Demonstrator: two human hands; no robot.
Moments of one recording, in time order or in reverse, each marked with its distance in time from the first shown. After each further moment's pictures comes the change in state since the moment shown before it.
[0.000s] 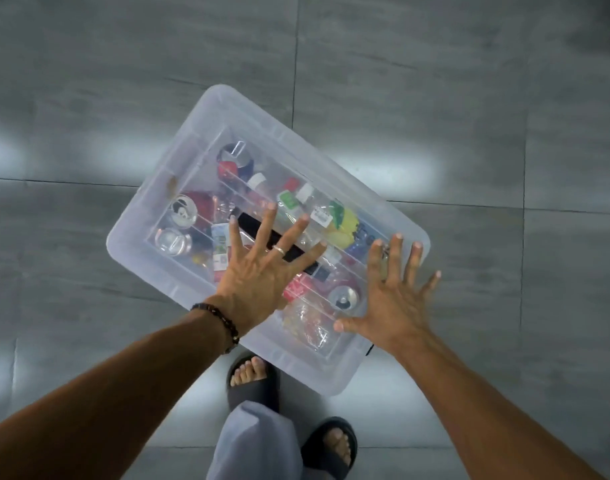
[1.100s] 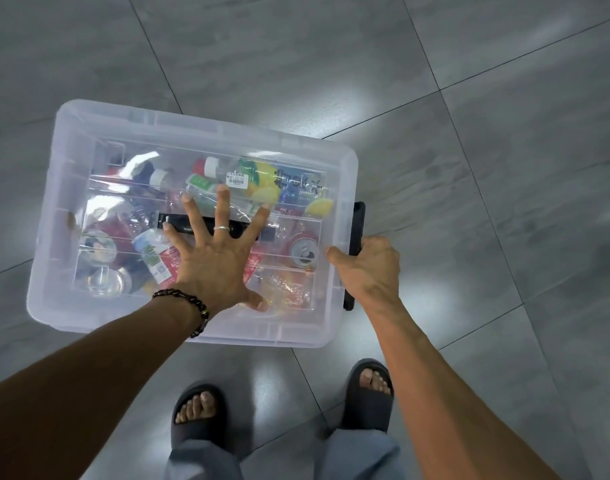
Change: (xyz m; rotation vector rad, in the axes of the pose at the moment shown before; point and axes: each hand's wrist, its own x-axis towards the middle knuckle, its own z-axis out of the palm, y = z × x) left_hand 0.019 0.016 -0.003 0.093 -0.196 0.086; right_hand -0.032 -0.008 0.057 1.218 0.415 0.609
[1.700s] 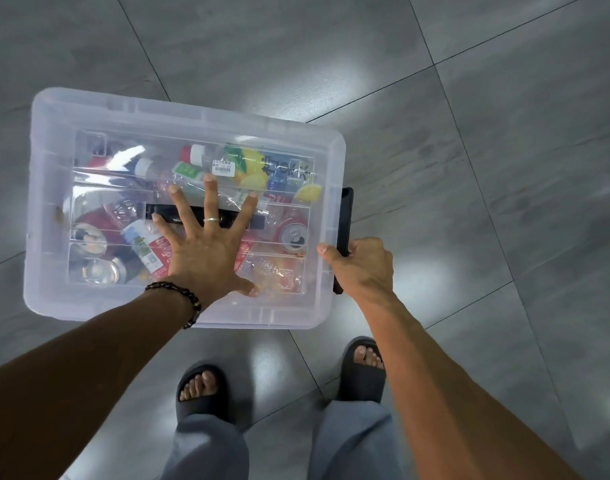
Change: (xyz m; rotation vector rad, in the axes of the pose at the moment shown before) left_hand -0.003 0.001 -0.003 -0.023 0.001 -0.001; right_hand -0.016 0.008 -0.006 -0.017 -0.067 0.180
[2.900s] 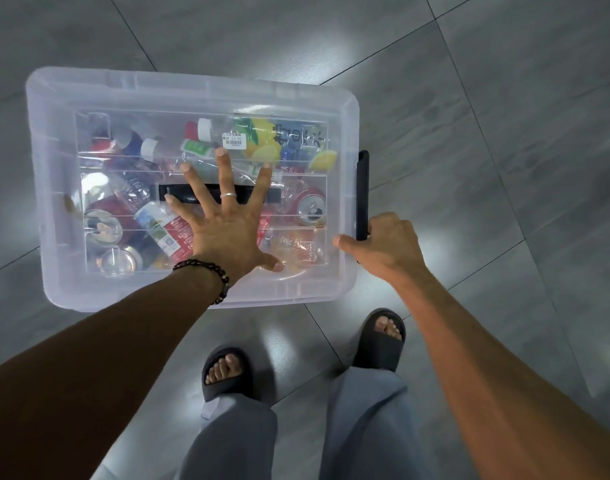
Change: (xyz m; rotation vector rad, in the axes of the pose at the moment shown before) left_hand 0.005 -0.003 0.010 -0.038 0.083 0.027; right_hand -0.014 0.003 0.001 -0.303 -0.059 -0.004
